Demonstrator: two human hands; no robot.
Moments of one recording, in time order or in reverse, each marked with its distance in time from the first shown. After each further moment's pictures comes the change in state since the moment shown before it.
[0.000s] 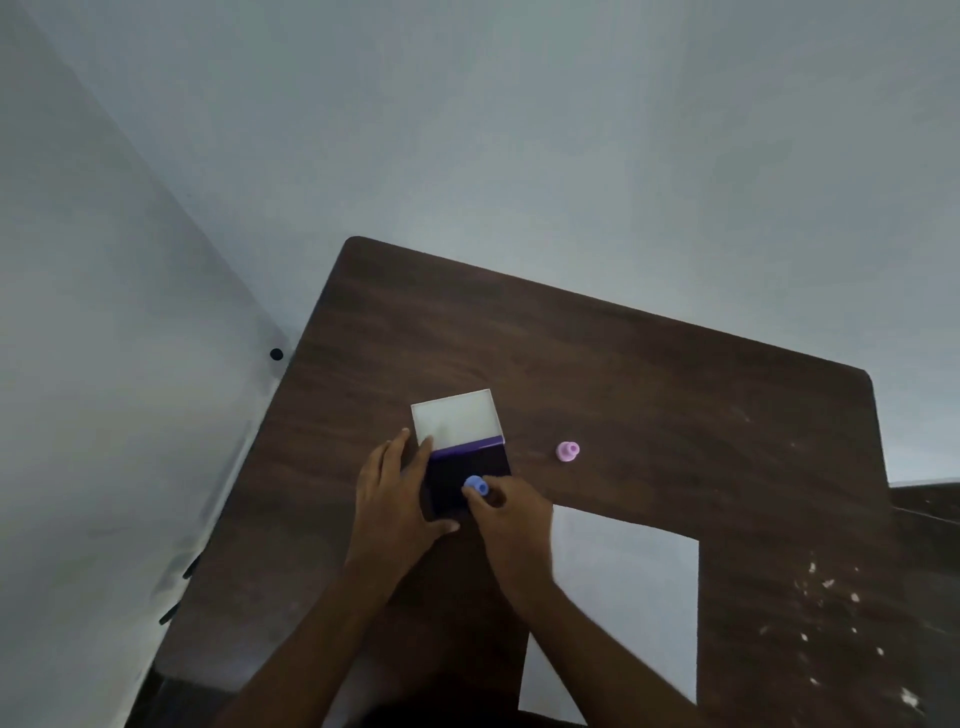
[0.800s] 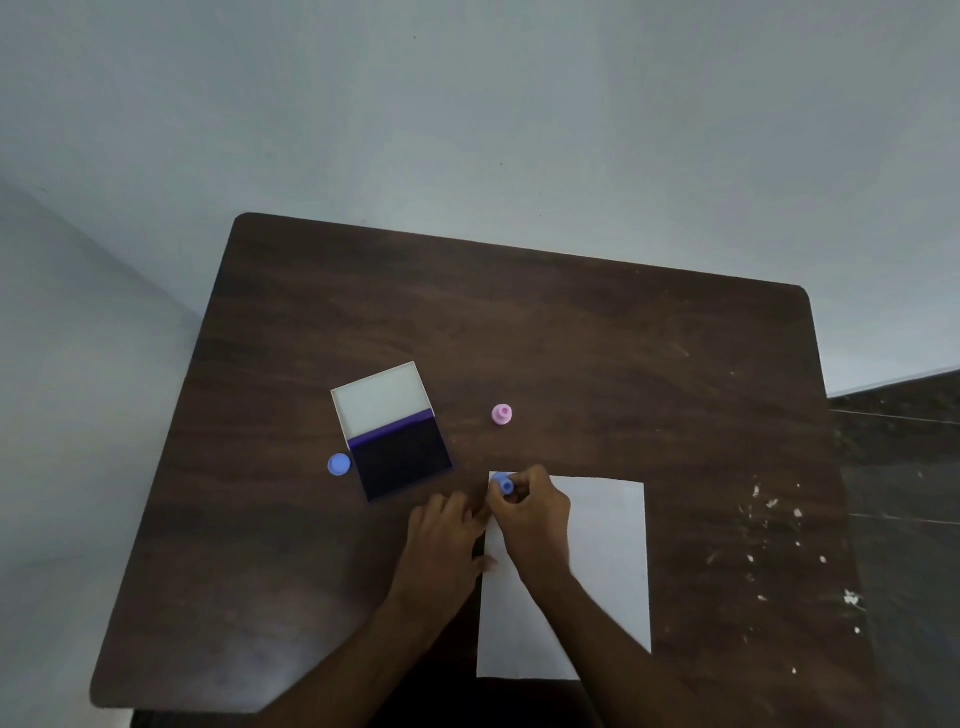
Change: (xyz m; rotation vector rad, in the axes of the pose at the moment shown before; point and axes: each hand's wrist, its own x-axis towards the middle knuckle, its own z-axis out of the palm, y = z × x) left_hand -0.040 0.096 0.080 0.082 -0.255 0.298; right_hand 0.009 0.095 -0.036 0.180 0.174 0.191
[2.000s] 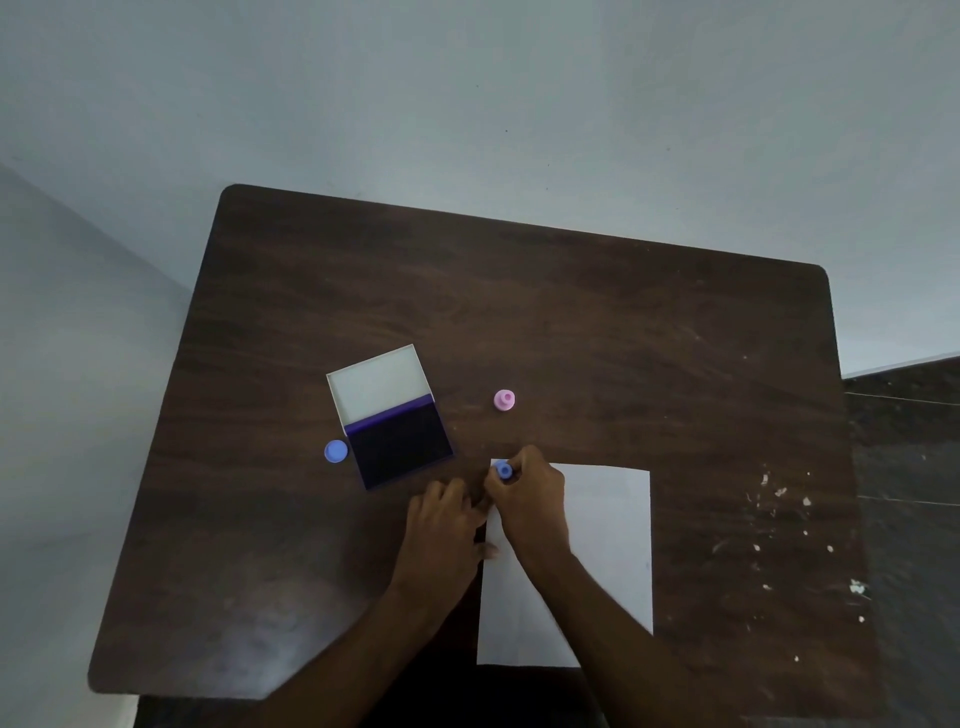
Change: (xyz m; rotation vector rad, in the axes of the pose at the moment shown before) left_hand 0.005 0.001 -0.002 0.067 -0.044 -0.024; right_hand 0.017 -0.004 0.007 -0.115 -0.092 0.046
